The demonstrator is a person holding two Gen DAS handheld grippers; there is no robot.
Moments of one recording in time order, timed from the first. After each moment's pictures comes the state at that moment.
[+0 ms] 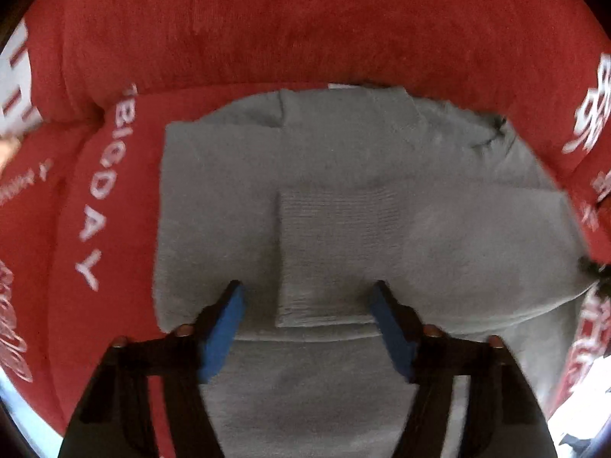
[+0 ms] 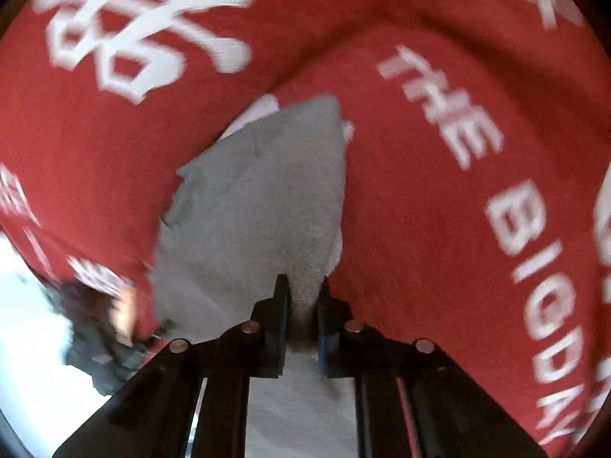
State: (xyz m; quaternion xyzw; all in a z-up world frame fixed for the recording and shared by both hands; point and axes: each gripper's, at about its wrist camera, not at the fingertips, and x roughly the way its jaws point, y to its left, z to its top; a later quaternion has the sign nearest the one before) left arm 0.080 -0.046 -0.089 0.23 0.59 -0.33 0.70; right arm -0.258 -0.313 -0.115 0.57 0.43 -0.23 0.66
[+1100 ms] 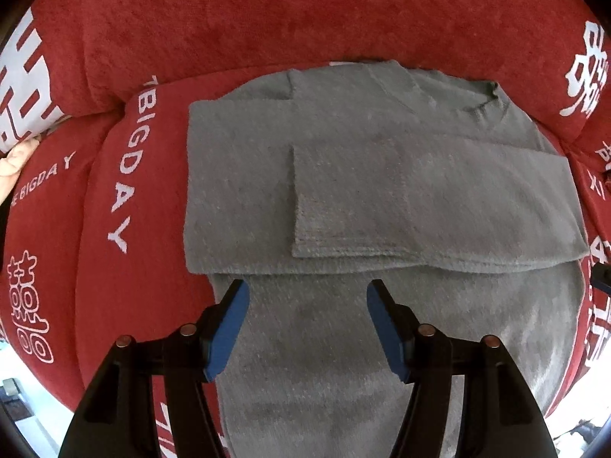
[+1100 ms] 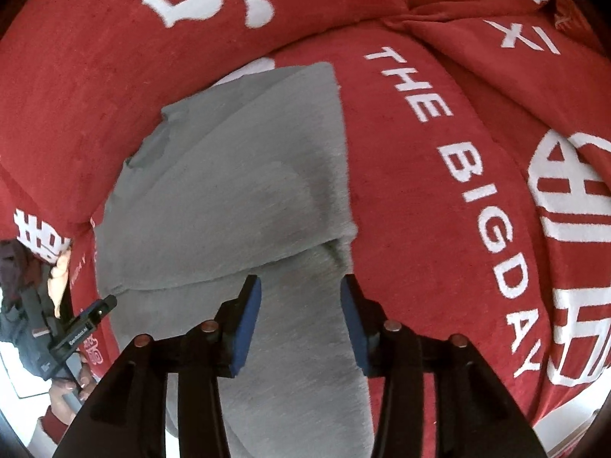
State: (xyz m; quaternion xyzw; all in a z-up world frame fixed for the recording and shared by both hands) left arm 0.049 -0.029 -0.065 0.26 0.60 -0.32 0.69; right arm -0.249 -0.249 -0.090 0.49 0.50 -0.29 0.65
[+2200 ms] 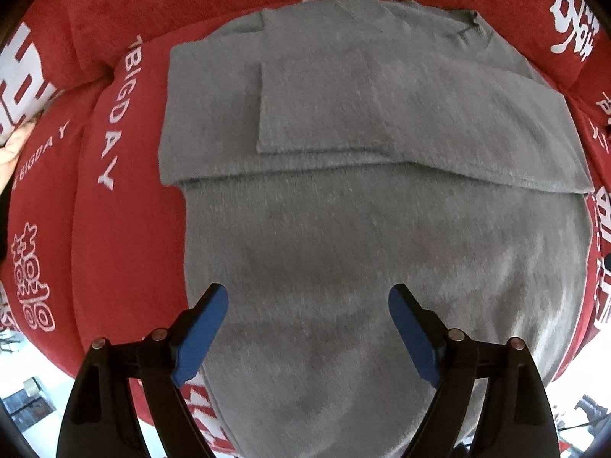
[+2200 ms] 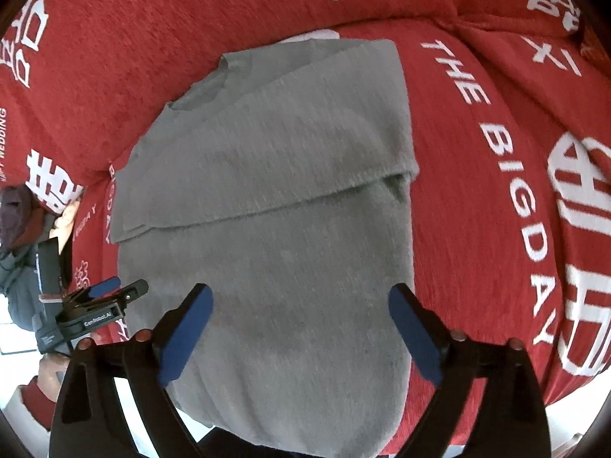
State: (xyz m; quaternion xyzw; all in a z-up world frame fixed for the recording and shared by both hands) left arm 0.003 -0.010 -0.074 0.31 0.64 -0.30 0.64; right arm -0.237 -0.197 -0.068 0.46 0.53 -0.24 0.67
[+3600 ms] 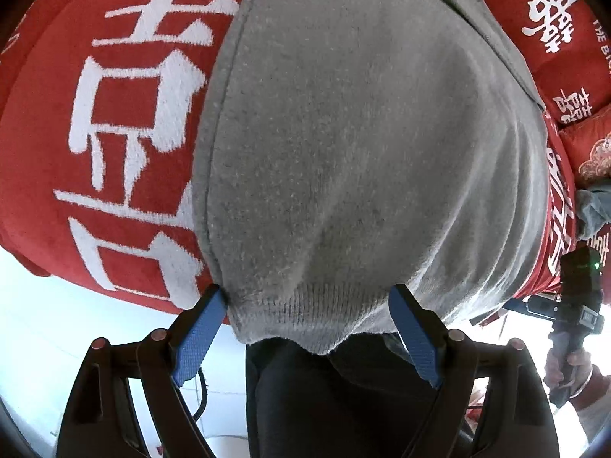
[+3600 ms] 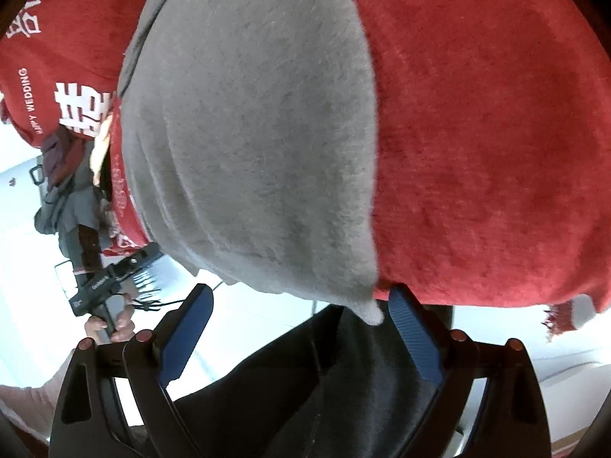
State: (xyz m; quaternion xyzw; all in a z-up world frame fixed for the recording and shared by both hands) left arm -0.090 0.227 -0.099 0.14 0.73 -0.33 0.58; right arm -0.378 -0.047 -0.160 0.60 0.55 -0.07 0.58
